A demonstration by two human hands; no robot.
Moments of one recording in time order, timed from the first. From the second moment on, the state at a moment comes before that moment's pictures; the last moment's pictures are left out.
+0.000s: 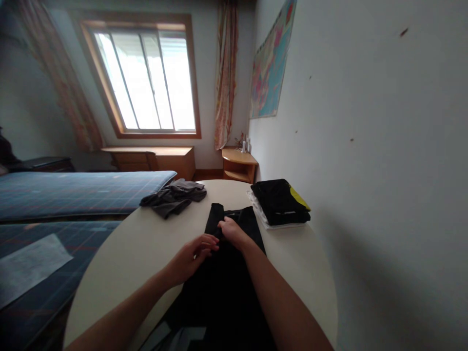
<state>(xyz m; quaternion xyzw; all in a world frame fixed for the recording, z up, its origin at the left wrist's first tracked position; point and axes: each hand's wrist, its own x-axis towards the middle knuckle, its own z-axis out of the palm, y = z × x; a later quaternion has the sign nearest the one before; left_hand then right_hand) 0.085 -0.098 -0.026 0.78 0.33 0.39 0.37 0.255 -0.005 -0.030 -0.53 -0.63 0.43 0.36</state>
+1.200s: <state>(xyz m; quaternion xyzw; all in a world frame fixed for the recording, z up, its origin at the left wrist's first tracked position) 0.057 -0.069 -0.049 0.77 0.53 0.32 0.12 0.247 0.046 -0.037 -0.66 -0.74 0.17 0.03</state>
